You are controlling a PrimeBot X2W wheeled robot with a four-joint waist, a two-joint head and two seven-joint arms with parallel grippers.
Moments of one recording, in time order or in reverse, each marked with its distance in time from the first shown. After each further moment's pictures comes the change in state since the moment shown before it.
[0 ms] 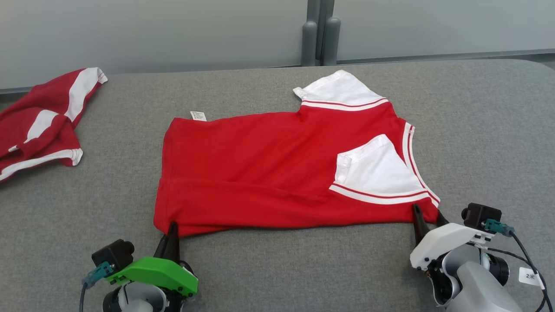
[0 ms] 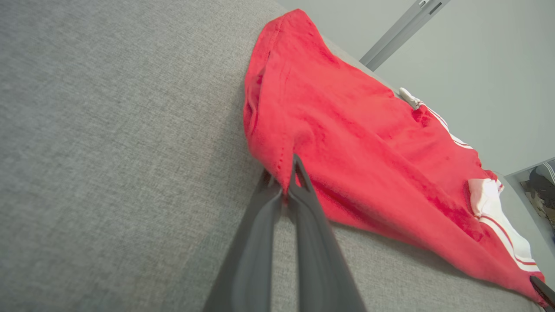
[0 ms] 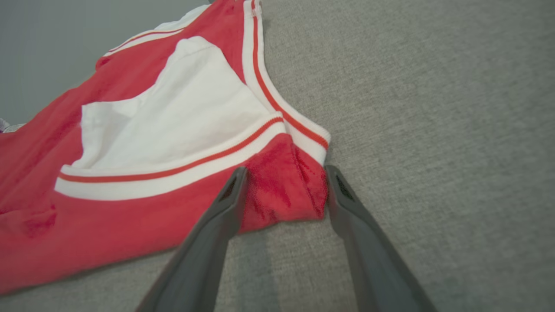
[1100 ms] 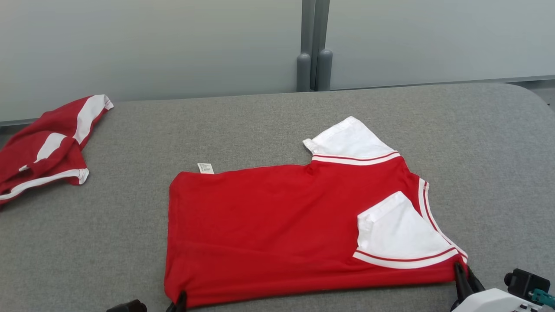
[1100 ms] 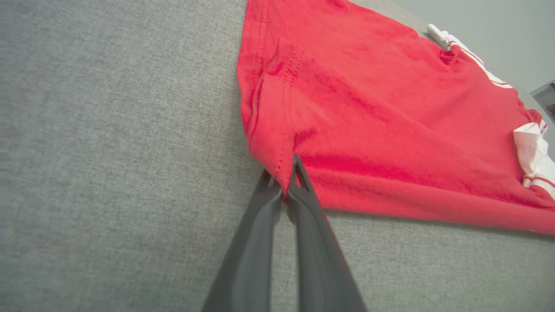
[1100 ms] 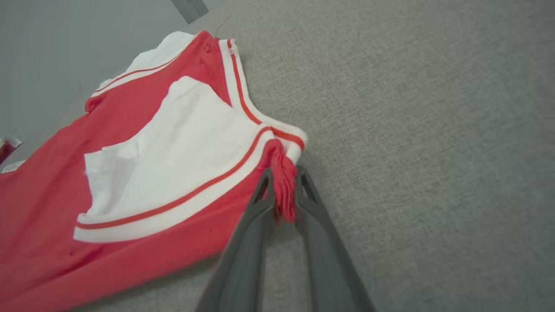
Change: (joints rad) left arm 0.302 0.105 -0.107 -0.257 0.079 0.103 0.107; right arm 0.399 0.005 -0.120 -0.415 0.030 0.001 0.090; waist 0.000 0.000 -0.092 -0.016
